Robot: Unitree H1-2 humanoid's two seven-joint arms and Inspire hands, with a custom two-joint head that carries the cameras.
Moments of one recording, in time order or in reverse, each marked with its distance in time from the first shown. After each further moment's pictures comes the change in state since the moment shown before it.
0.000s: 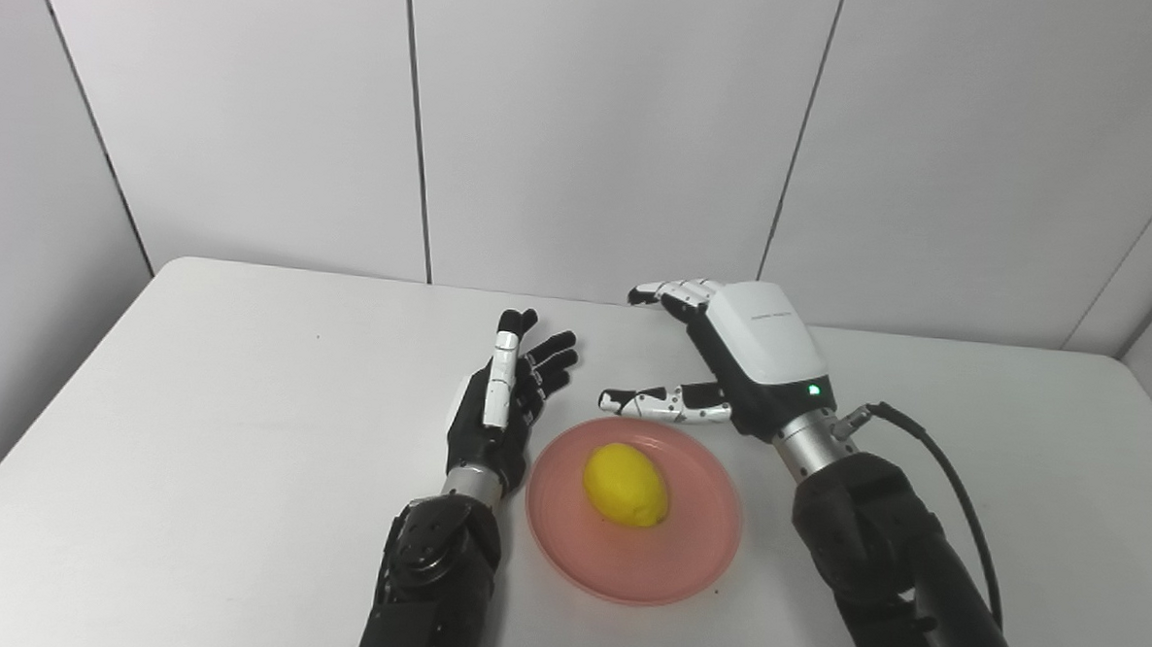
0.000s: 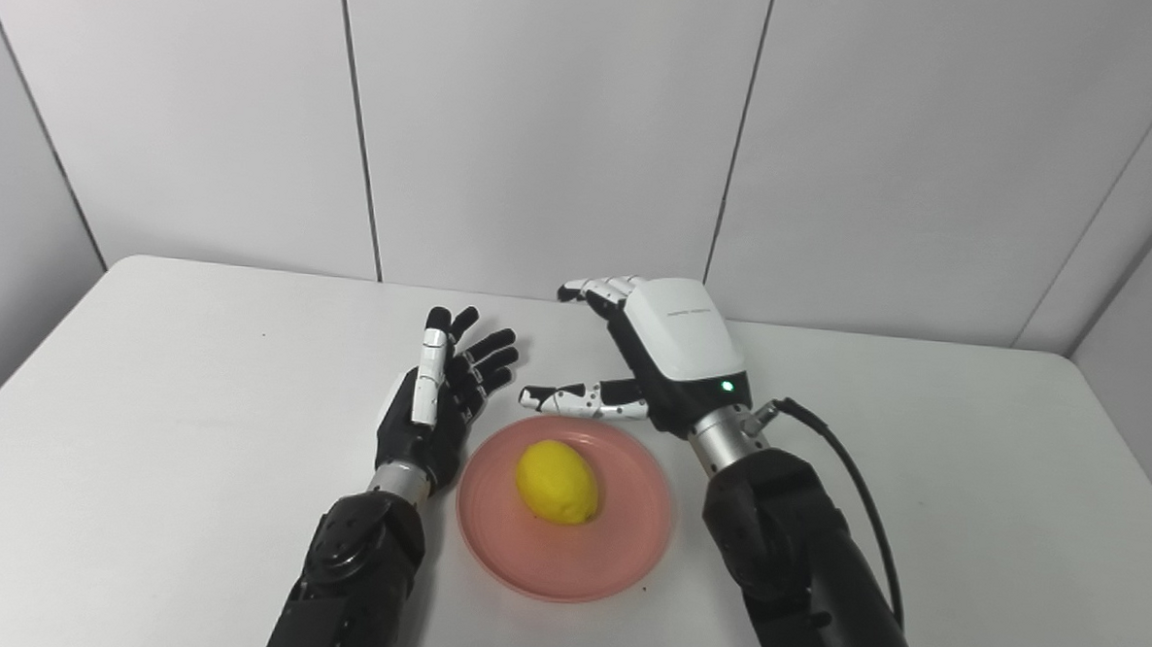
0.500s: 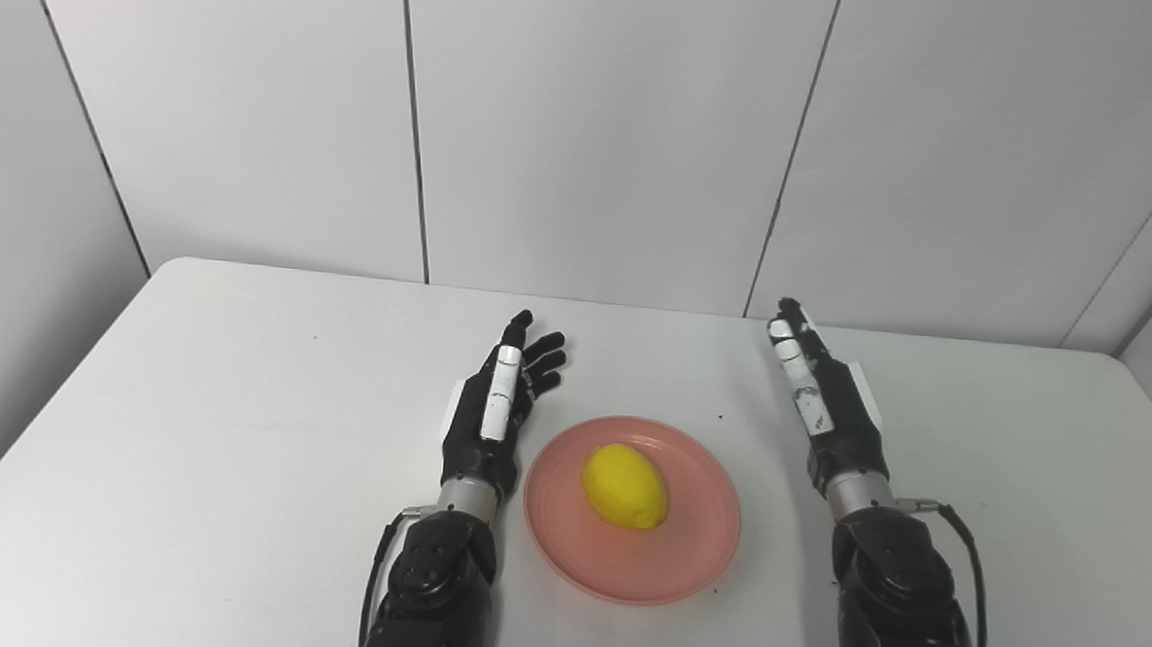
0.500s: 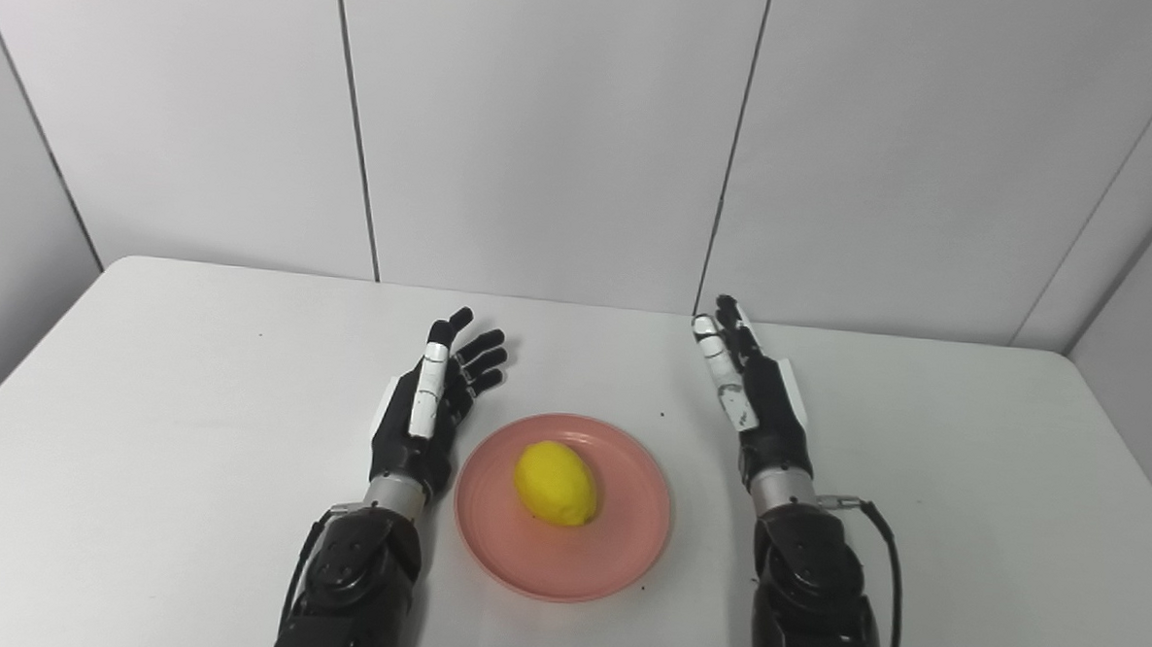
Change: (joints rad) left arm 0.017 0.028 -0.054 0.068 0.108 -0.212 0.021; right arm 0.063 0.212 -0.422 0.234 0.750 0.152 -0.040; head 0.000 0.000
